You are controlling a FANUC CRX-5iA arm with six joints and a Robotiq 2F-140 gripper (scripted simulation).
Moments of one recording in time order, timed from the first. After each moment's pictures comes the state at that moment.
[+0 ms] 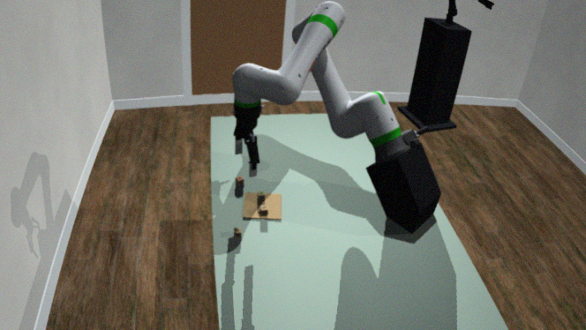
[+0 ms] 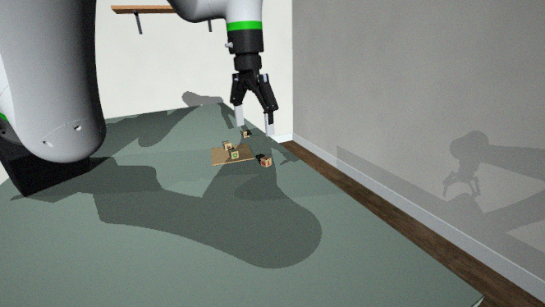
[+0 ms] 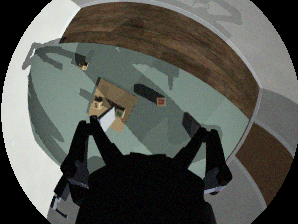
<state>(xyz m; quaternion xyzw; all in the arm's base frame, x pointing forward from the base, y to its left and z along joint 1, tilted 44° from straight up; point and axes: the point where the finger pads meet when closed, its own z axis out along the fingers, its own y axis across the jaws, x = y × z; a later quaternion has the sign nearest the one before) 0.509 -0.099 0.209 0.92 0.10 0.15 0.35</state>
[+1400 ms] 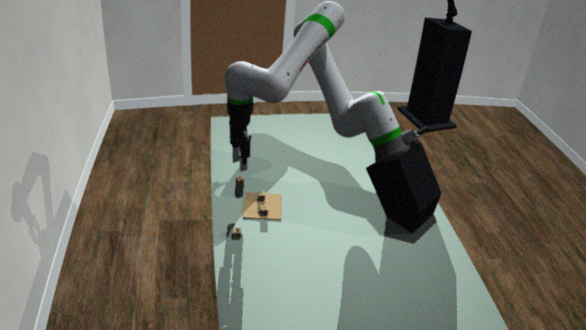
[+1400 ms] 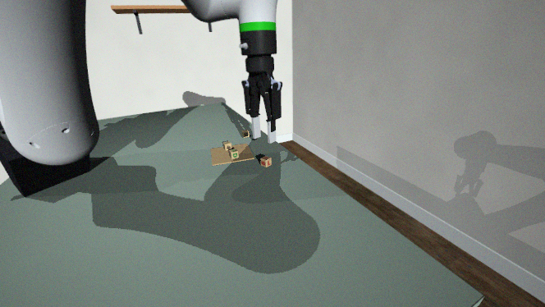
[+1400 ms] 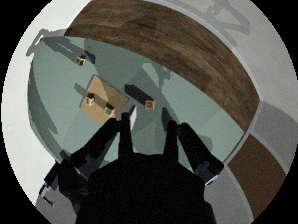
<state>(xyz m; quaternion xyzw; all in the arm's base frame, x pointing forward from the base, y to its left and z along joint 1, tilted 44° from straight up) 0.524 -0.123 0.230 0.91 0.16 0.13 0.35</state>
